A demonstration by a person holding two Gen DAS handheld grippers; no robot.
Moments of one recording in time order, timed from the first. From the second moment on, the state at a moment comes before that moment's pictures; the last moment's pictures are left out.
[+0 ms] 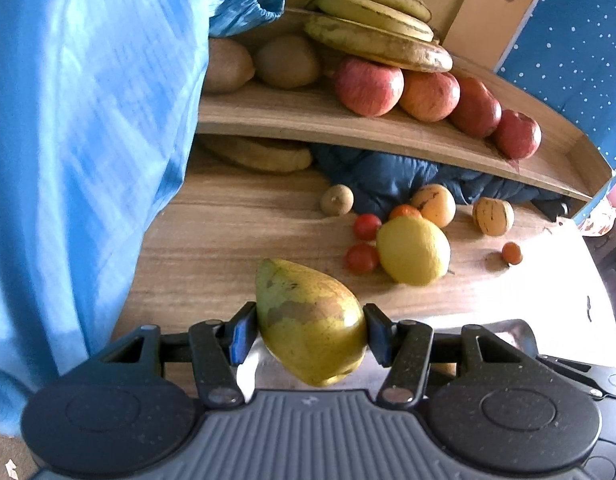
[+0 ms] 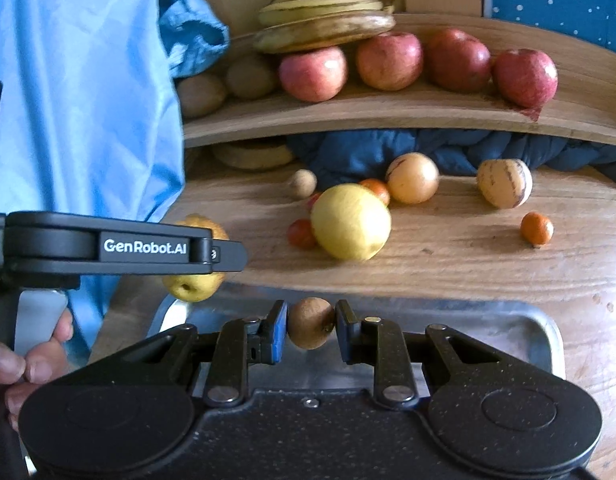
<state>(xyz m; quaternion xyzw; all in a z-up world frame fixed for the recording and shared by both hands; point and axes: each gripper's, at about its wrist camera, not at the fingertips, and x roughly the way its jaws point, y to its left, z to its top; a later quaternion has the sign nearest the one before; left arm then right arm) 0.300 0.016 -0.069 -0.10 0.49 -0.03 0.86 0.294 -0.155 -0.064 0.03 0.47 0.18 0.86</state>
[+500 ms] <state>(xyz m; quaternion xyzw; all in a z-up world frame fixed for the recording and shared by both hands) 0.255 0.006 -0.067 -0.09 0.50 -0.04 0.86 0.241 -0.146 -0.069 0.01 0.50 0.26 0.83</state>
